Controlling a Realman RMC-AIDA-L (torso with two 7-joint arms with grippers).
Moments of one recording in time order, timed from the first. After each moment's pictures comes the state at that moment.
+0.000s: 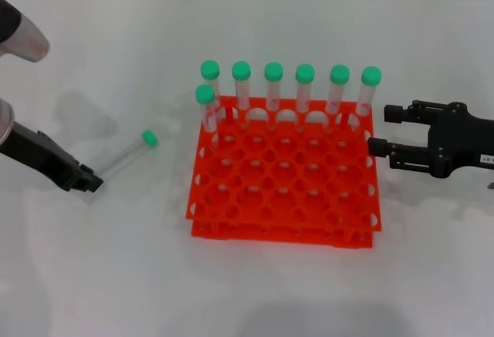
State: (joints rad) left arm -0.70 -2.00 0.87 0.83 2.73 1.51 -2.03; right arm 0.37 2.01 -1.07 -0.75 -1.60 -1.42 1.34
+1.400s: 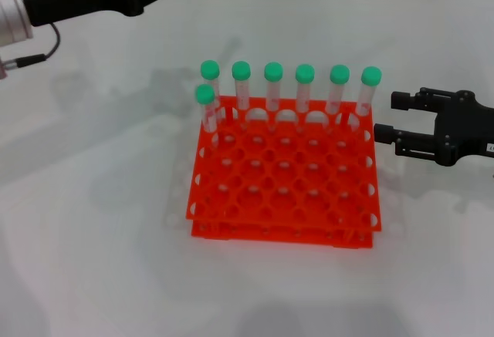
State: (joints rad) left arm -0.64 -2.03 0.68 0.76 1.79 1.46 -1.56; right arm 0.37 2.01 -1.05 -0.76 -1.59 -1.42 1.34
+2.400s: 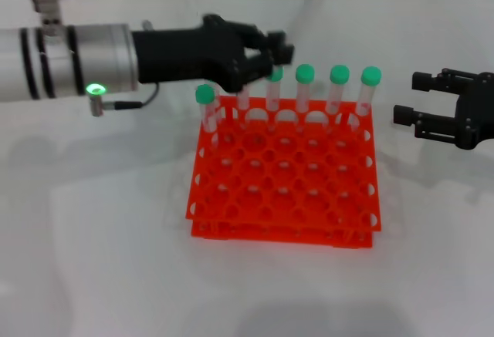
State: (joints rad) left arm -0.75 -2.07 0.86 0.52 1.78 1.45 -1.34; right arm 0.36 2.00 -1.00 -0.82 -1.60 -1.44 1.34
